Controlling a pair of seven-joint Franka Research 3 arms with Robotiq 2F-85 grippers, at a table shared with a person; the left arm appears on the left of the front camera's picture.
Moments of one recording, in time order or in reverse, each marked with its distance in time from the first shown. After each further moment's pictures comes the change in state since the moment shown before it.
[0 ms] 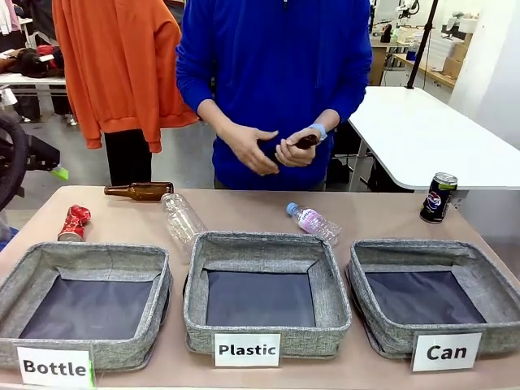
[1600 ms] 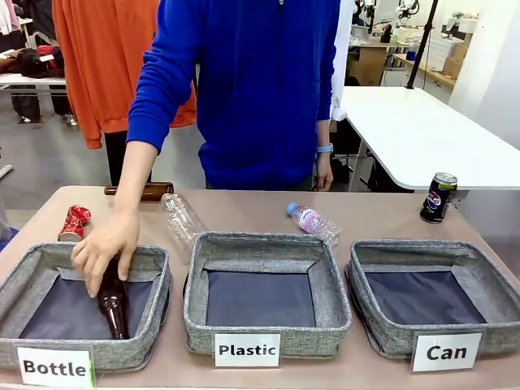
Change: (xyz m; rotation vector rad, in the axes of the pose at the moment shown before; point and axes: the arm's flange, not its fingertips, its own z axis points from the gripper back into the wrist) left arm -0.018 0.334 0.121 -0.704 0.137 -0.012; right arm 0.000 -0.001 0.000 -0.001 0.002 -0.001
